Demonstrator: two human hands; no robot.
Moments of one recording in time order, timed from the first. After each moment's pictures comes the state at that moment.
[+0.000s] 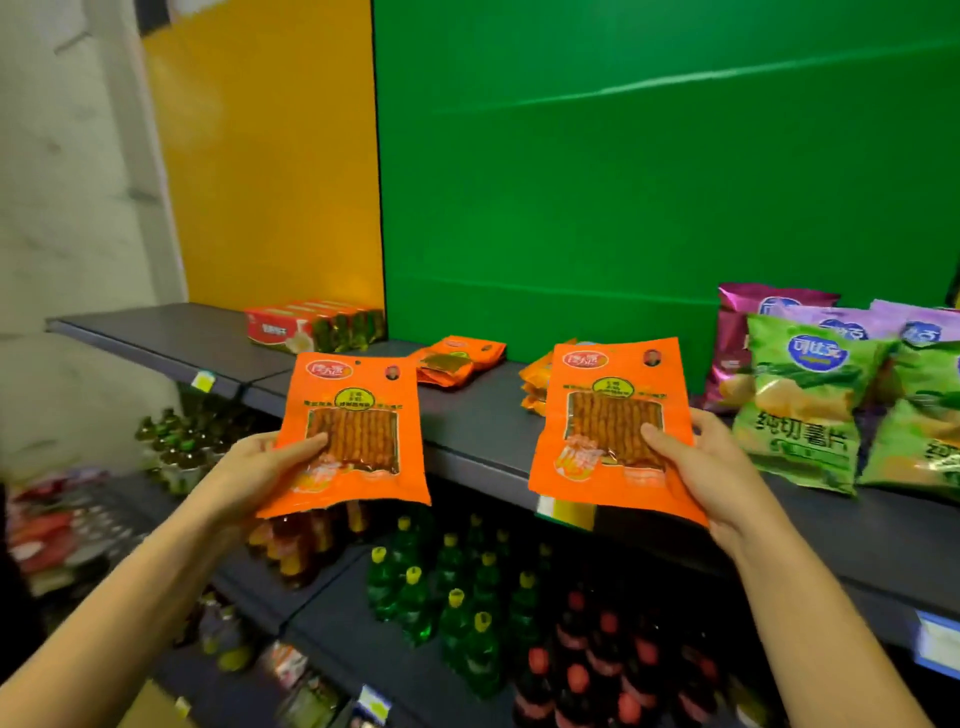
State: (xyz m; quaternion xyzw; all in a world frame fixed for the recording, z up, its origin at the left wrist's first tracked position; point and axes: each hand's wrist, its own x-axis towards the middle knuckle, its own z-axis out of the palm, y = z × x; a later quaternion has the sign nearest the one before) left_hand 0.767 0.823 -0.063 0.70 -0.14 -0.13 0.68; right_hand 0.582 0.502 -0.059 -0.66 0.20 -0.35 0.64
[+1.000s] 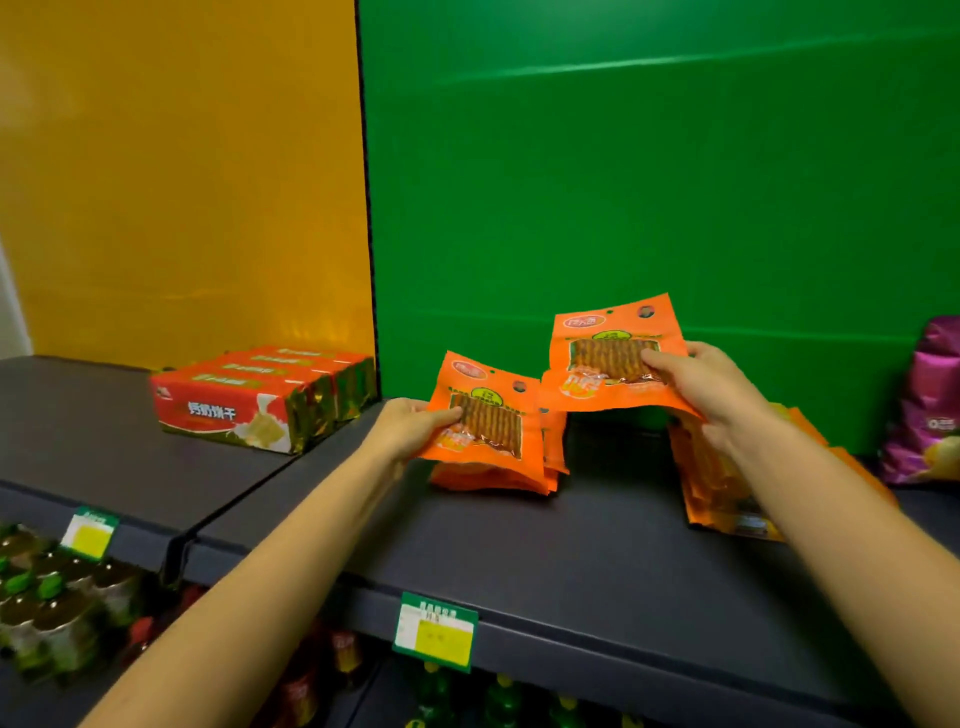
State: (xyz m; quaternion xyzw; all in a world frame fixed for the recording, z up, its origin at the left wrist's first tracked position) left_hand 1.080 0.665 -0.037 0.72 -0.28 -0.19 0.61; right_hand 0.874 0.496 0.020 -0.66 0.29 -0.42 0.55
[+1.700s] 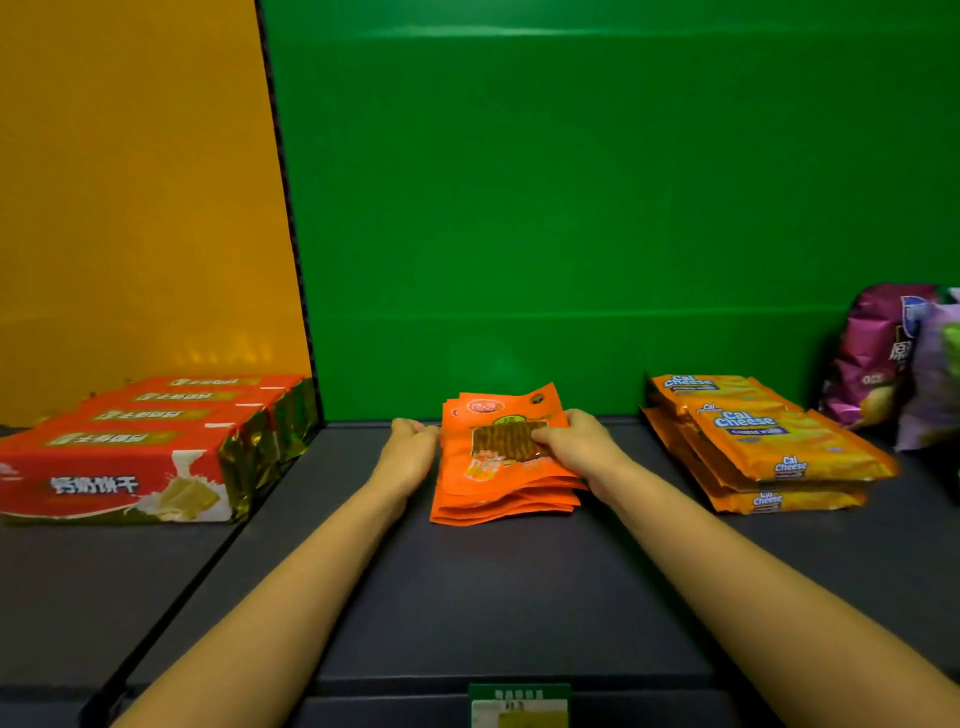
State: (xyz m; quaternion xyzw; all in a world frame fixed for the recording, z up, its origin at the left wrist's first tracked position) left_hand 1.137 0.617 -0.064 0.75 -0.35 -0.21 0.53; right_hand 0.982 0.524 -0.054 -0.72 0.49 -0.30 0.39
